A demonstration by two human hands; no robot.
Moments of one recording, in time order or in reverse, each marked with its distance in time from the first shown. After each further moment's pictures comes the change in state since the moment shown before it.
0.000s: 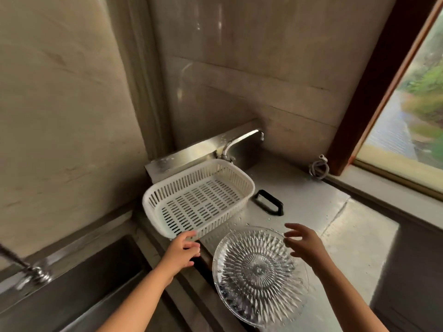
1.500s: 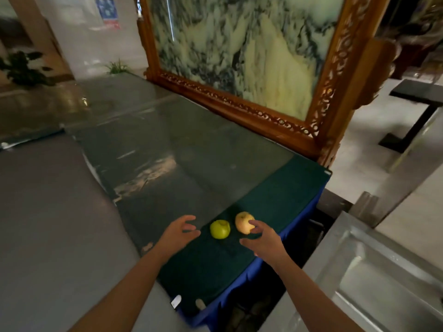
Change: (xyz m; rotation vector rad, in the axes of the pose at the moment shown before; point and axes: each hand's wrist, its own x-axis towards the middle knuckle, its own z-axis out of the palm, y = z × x) left_hand -0.603 -0.415 -0.391 -0.417 1.408 -0.453; right_hand -0.572 -0.149 0.663 -0.532 -1.480 -0.823
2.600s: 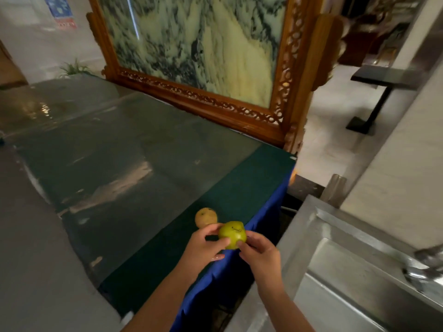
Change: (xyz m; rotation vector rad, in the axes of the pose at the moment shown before) left_hand -0.013 0.057 0.156 -0.409 -0.182 0.038; right_hand -0.020 0.075 -0.024 0.699 0.300 0.013
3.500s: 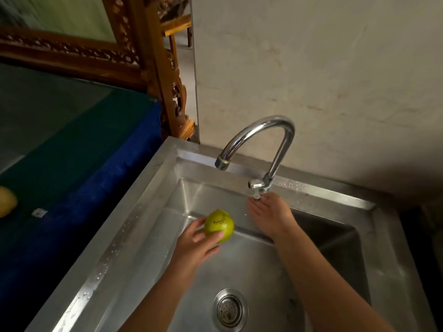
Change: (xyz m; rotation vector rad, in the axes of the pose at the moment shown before) left_hand -0.028 -0.137 0.341 -0.201 -0.324 -0.149; right_hand 0.046 0.039 -0.396 0.749 0.366 0.431
